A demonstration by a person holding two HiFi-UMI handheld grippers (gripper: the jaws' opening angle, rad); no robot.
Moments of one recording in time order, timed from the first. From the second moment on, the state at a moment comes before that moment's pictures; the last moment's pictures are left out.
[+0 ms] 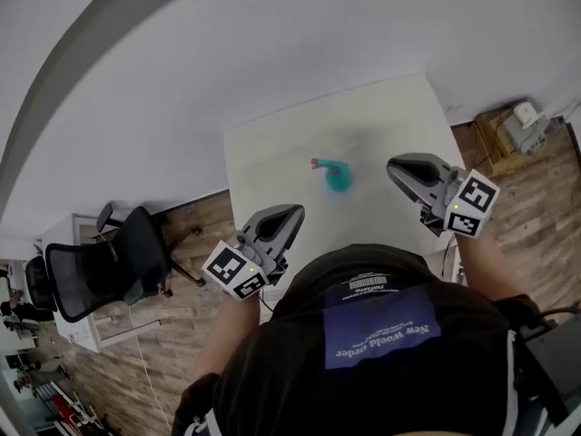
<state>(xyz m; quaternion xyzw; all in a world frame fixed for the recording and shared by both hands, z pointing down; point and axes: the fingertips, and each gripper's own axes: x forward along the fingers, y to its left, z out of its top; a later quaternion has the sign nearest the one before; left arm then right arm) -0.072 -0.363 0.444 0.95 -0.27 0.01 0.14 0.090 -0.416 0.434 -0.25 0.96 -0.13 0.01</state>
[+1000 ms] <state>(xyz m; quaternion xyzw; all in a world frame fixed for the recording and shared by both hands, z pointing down) -0.029 -0.442 0.536 0.90 -0.04 0.43 0.03 0.109 -0.427 0.472 -0.28 0.94 -0.19 0.01</state>
